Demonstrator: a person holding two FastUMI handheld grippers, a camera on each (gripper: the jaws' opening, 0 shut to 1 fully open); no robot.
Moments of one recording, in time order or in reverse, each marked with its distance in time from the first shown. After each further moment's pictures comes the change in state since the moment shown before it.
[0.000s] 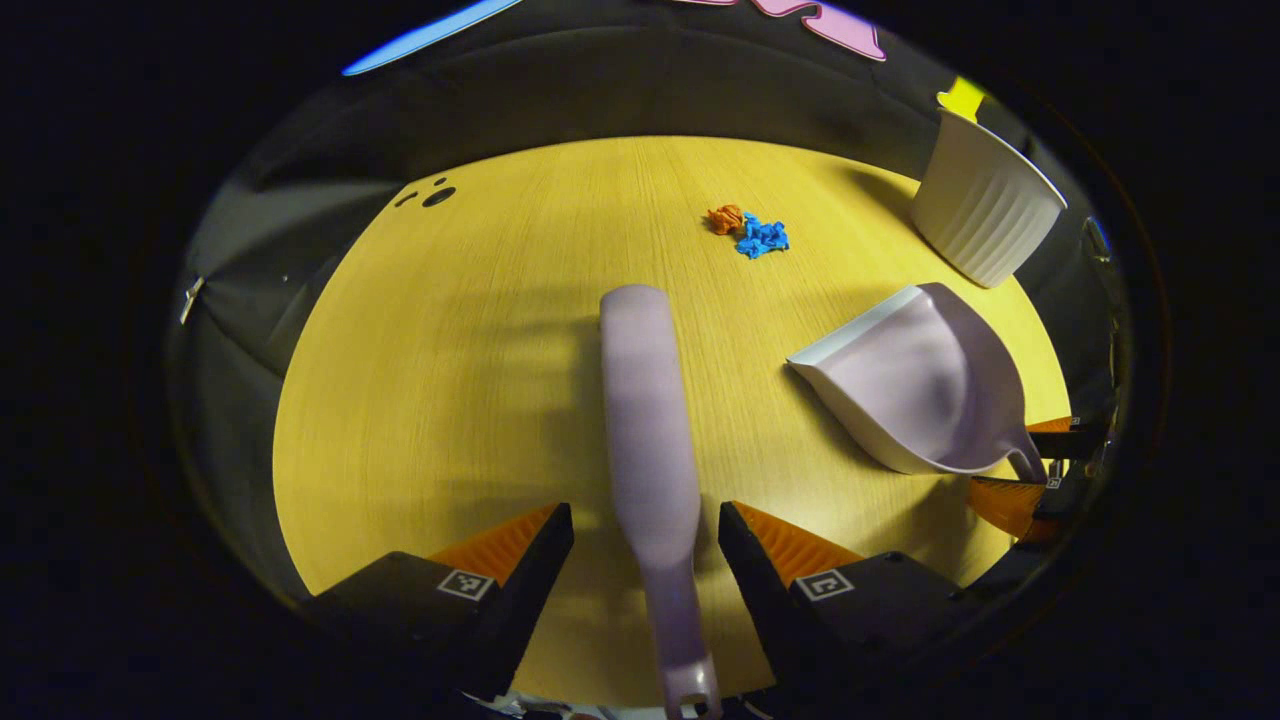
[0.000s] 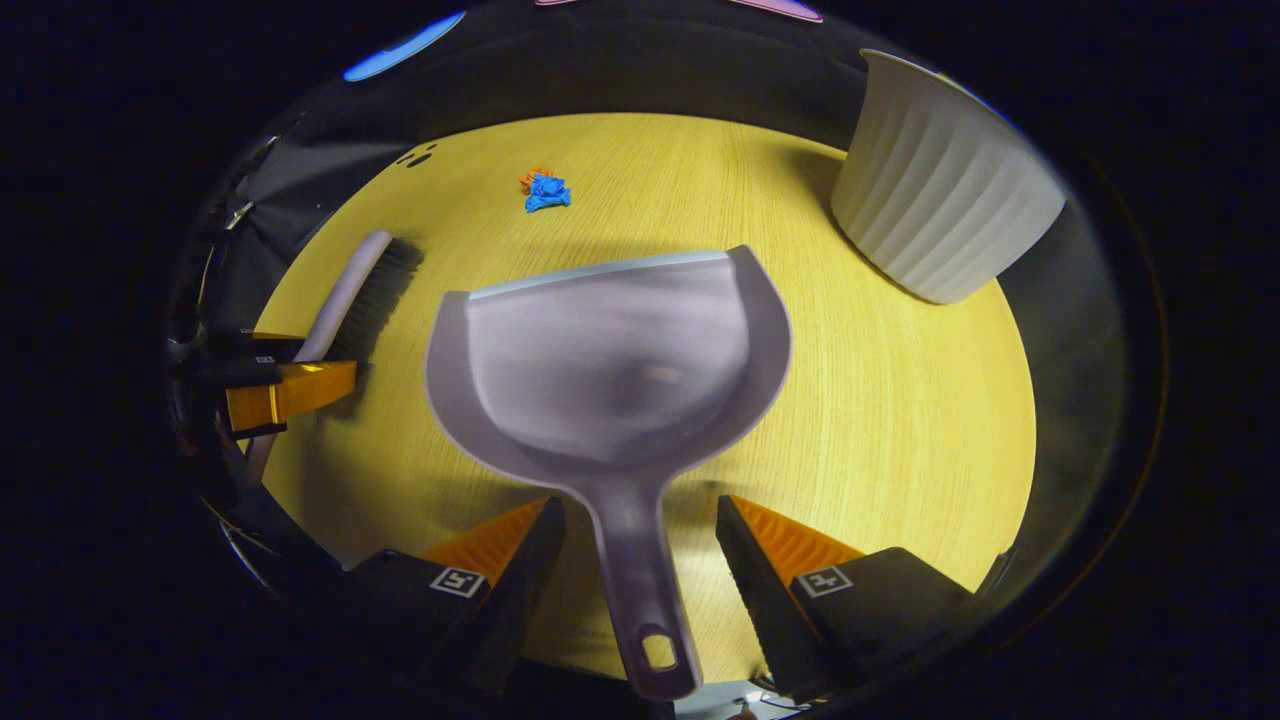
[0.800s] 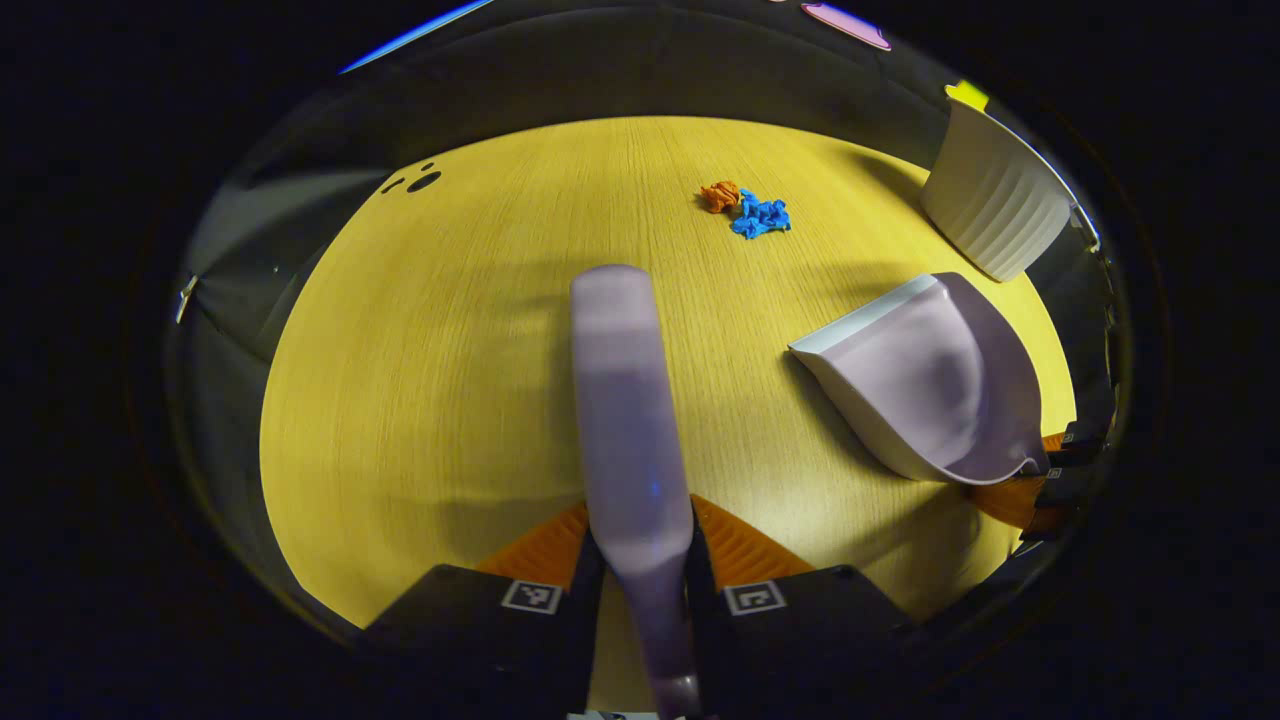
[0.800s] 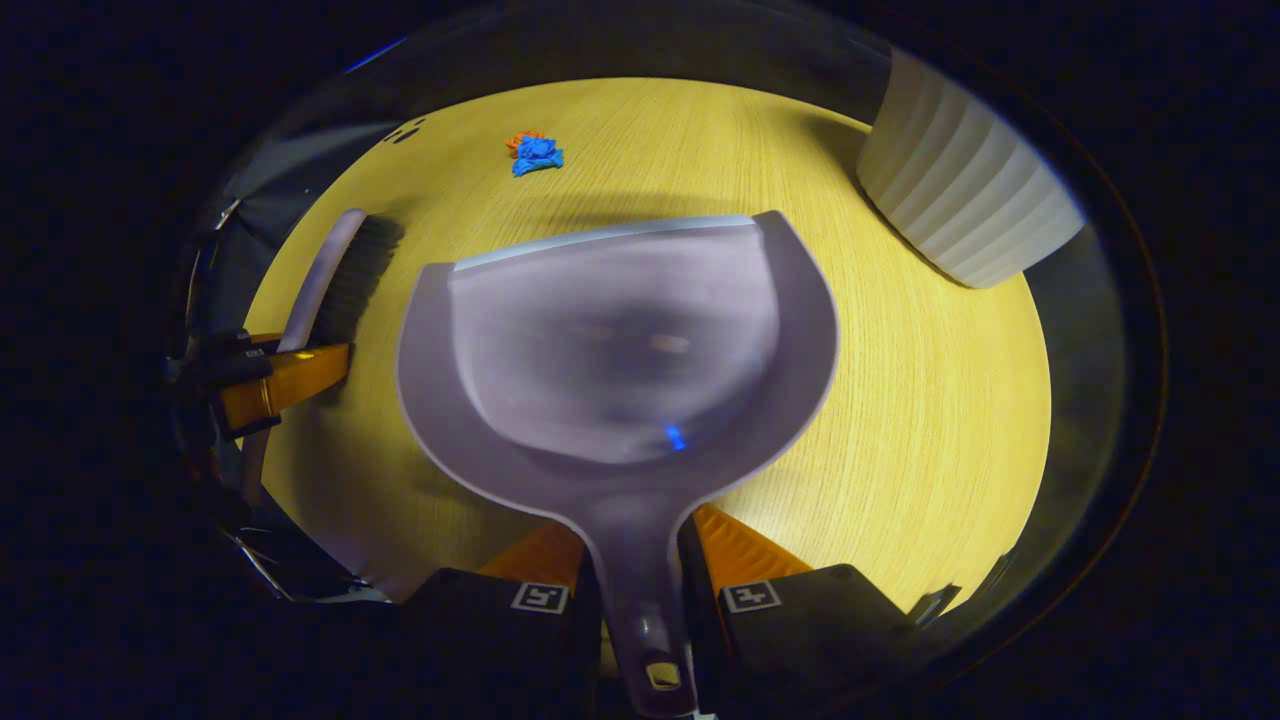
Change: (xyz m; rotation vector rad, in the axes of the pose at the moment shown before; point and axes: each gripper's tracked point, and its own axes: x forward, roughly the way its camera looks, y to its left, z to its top) left arm 0.017 -0.017 -0.001 -0.033 0.033 0.007; right arm 0.016 0.001 -0.005 -0.033 0.109 0.012
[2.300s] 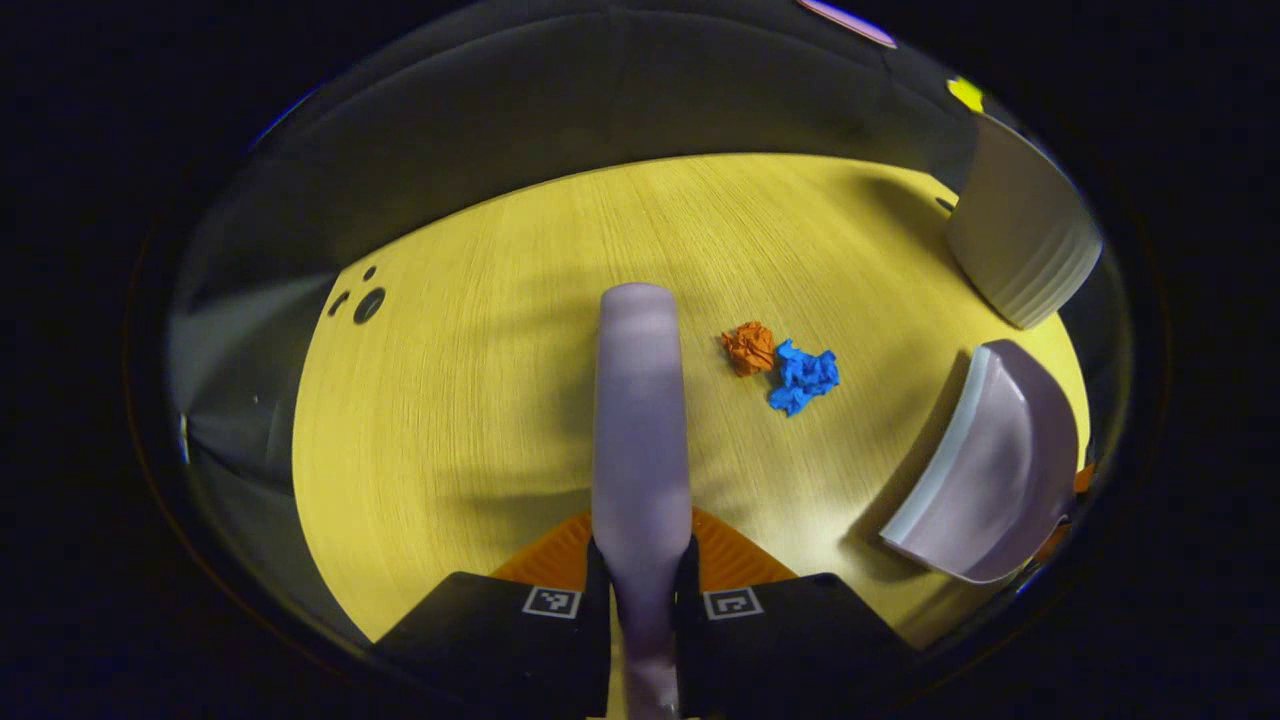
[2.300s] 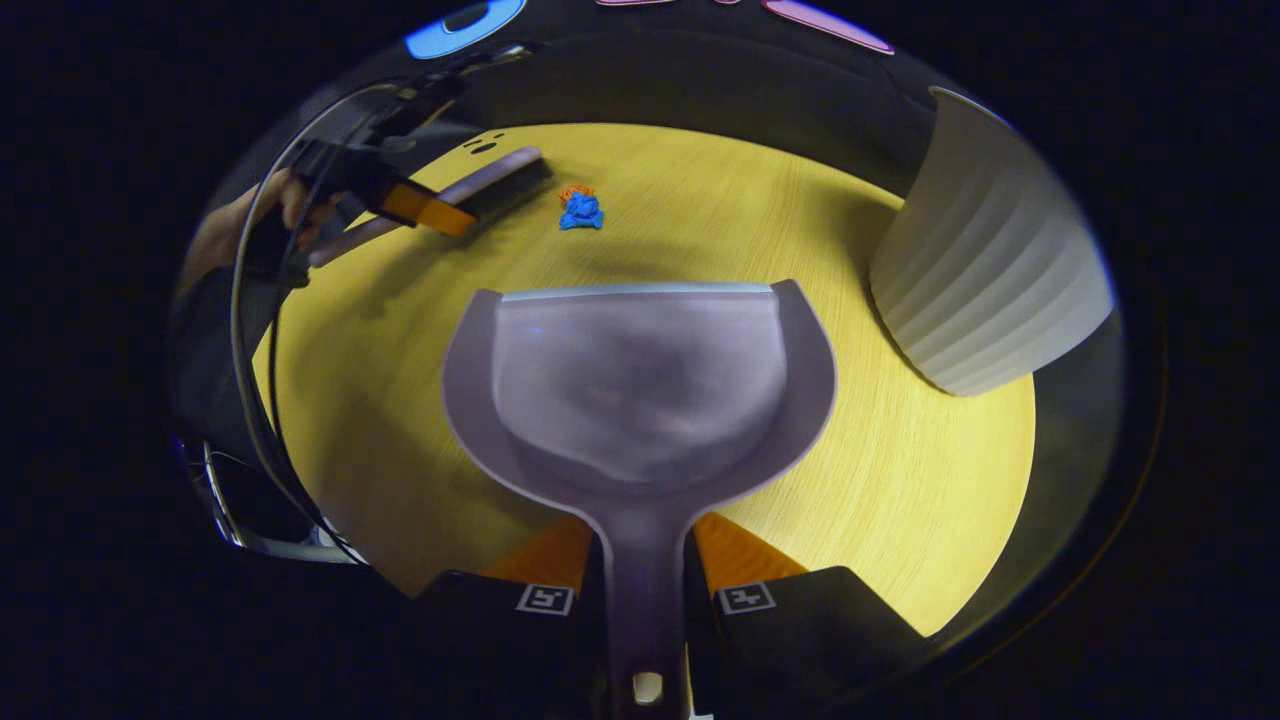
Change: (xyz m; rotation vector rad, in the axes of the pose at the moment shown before) left arm 0.049 0.013 0.164 0.254 -0.030 0.020; right arm -0.031 -0.036 0.042 -0.214 -0.148 0.097
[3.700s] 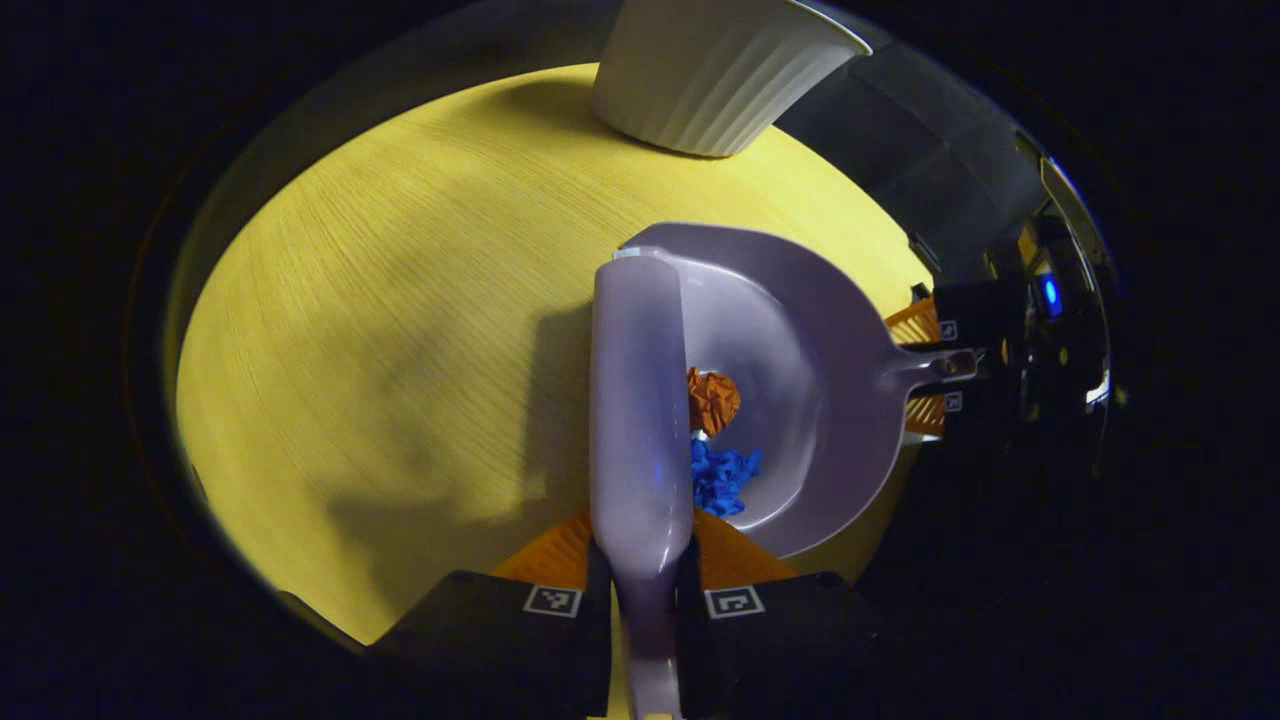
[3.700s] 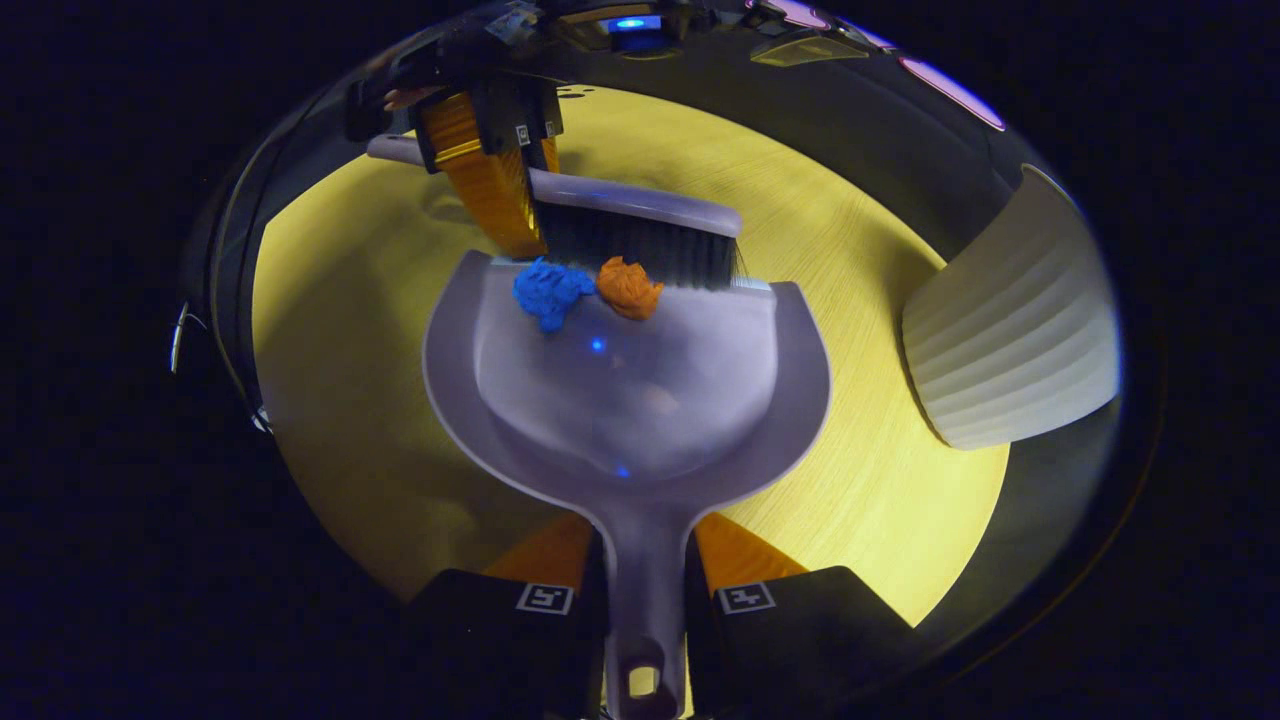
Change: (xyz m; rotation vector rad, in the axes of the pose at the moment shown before) left arm -0.052 -0.221 -0.073 0.454 0.221 -0.612; right arm 0.008 -0.031 -0.017 -0.299 0.011 -0.059
